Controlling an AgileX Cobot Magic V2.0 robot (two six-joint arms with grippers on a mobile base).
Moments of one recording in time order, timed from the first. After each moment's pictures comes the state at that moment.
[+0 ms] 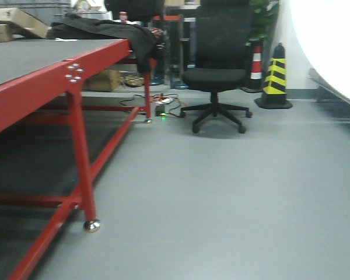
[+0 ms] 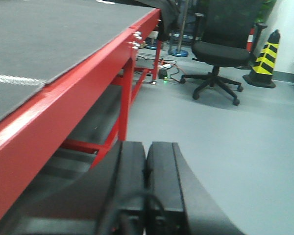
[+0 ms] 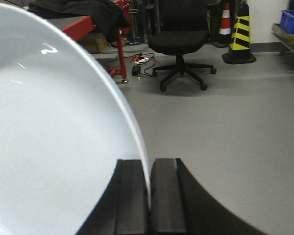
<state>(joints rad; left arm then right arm) -0.02 -0.01 0.03 -0.13 0.05 0.16 0.09 0.27 -0.35 0.04 0.30 0.12</state>
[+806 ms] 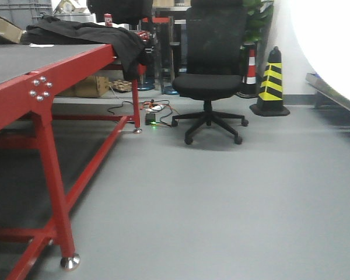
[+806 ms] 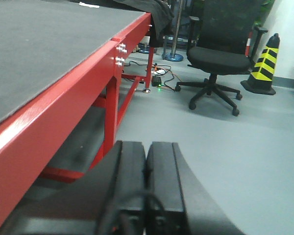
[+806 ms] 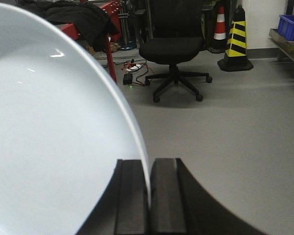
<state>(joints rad) -0.02 -0.01 0.03 -0.13 0.05 0.16 0.09 0.26 -0.35 0.04 0.30 0.12</state>
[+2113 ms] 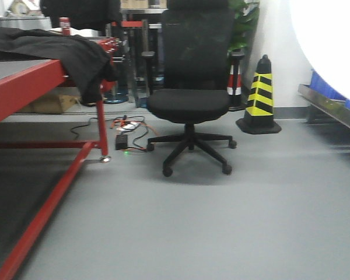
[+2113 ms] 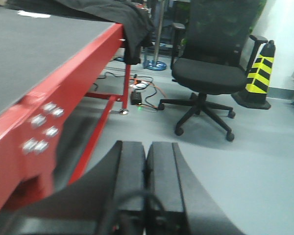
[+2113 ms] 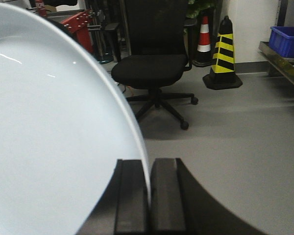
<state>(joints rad) -0.02 -0.01 0.03 -0.13 0.05 0.16 0.09 0.26 -0.35 0.04 0.30 0.12</state>
